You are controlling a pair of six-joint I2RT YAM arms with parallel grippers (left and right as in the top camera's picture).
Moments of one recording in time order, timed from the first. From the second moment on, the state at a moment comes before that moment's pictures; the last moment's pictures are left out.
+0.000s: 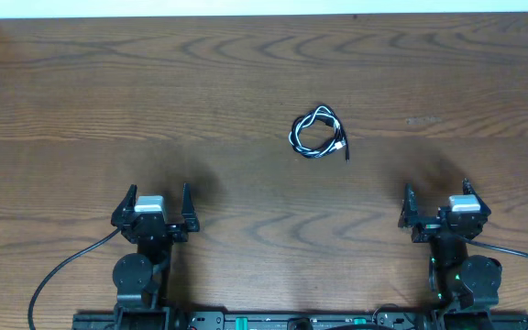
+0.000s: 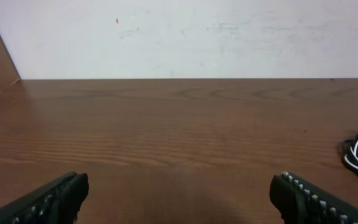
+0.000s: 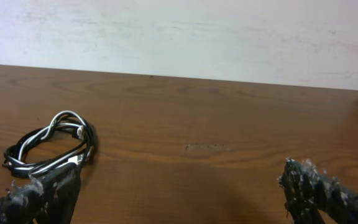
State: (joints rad) left arm -0.02 0.02 0.02 -0.11 -0.03 0.01; right arm 0.06 0.01 0.01 -0.07 0.03 -0.03
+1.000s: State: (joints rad) left arm -0.02 0.02 0.02 -0.11 -0.03 0.04; right arm 0.06 0.01 0.01 -0.07 -0.02 0.02
